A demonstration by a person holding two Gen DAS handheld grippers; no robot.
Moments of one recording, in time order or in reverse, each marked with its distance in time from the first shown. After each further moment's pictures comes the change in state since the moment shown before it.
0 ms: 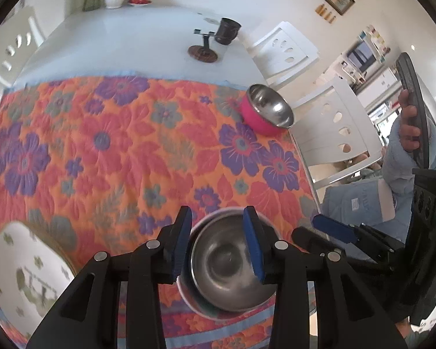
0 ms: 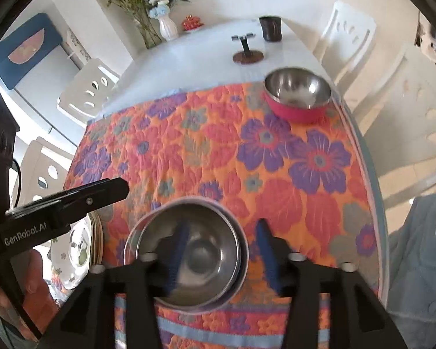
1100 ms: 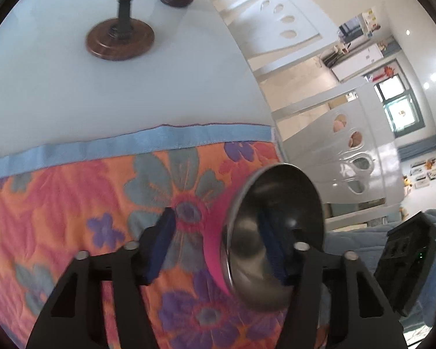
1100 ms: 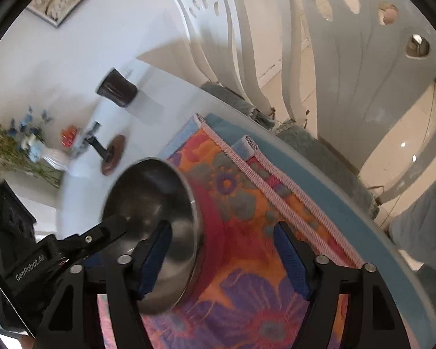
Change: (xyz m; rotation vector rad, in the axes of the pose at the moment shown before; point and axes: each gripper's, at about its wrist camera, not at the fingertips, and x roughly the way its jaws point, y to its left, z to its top) left arm 0.256 -0.044 0.202 0.044 0.241 -0.168; right arm 0.140 -0.193 0.125 0.696 -0.140 -0.077
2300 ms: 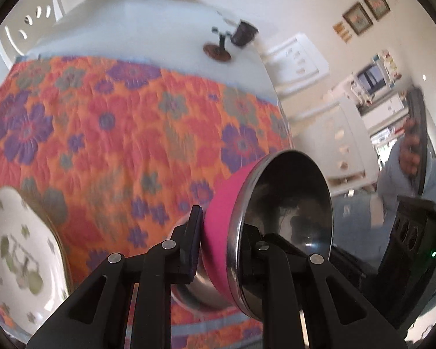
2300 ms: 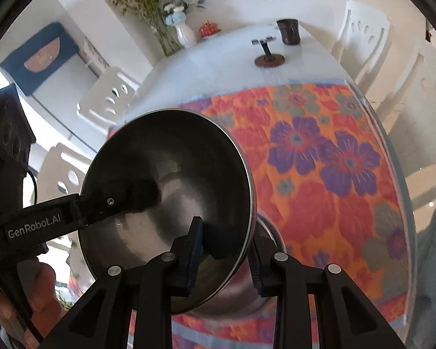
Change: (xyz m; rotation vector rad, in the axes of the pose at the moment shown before) left arm -0.198 0.000 -0.276 -0.182 -0.244 0.134; right arm -0.168 0.061 -0.220 -0.677 0.161 0.184
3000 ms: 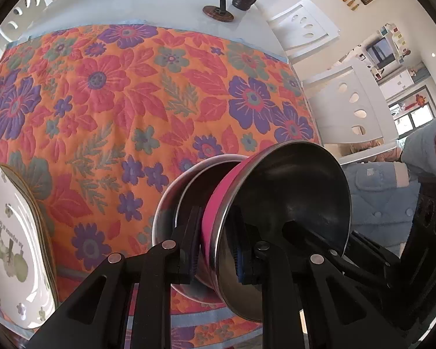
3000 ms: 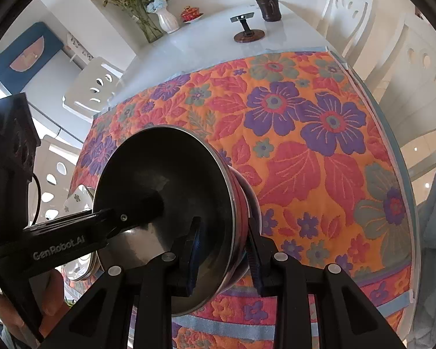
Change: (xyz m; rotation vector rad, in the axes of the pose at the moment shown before) left arm 0.038 0.001 -0.028 0.036 0.117 0.053; right arm 0.009 -0.025 -0.024 0.053 0.061 -0.019
